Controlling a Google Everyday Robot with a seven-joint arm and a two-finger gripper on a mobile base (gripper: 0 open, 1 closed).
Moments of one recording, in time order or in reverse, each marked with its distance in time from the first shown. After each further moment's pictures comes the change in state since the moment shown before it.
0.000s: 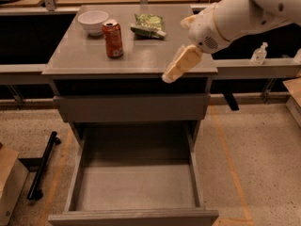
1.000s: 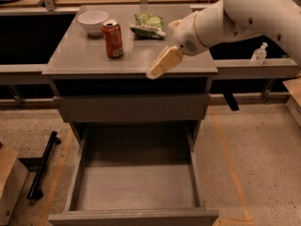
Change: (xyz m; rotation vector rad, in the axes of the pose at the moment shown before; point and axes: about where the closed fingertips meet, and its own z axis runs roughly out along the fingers) arm -0.012 -0.020 0.055 0.015 -0.090 0.056
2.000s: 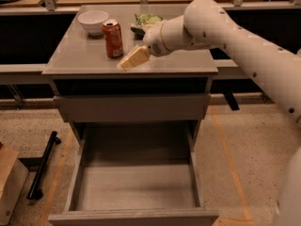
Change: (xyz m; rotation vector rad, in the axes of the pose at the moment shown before) arm -0.032 -0.026 0.105 -0.005 -0.170 0.072
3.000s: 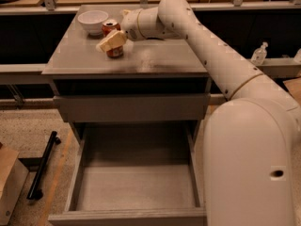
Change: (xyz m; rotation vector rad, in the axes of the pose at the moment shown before) arm -0.053 -0.054 0.095 -0.020 -0.171 -0.030
